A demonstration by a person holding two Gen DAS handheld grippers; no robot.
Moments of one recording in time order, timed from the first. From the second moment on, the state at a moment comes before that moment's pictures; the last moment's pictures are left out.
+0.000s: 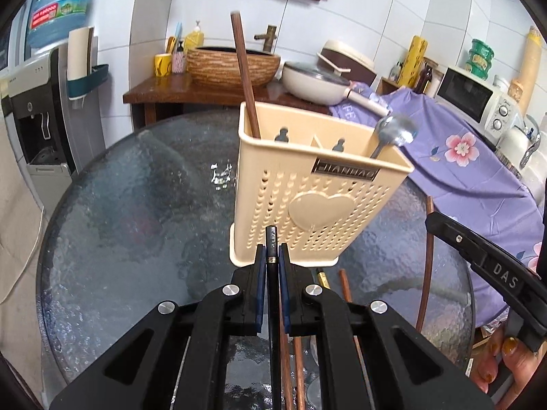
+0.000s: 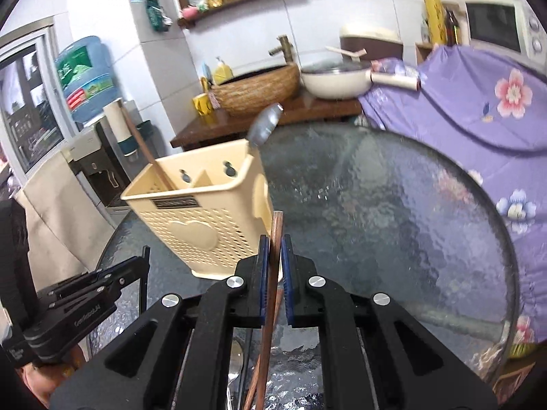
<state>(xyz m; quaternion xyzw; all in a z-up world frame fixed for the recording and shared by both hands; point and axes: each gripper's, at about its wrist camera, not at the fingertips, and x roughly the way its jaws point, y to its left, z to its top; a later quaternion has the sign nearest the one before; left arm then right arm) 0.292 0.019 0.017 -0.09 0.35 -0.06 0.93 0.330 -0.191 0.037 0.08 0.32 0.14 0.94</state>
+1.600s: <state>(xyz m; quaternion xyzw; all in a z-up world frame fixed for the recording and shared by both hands) 0.248 0.030 0.168 -0.10 0.23 -0.14 0.96 0.276 -0.177 0.203 0.03 0.21 0.23 0.95</state>
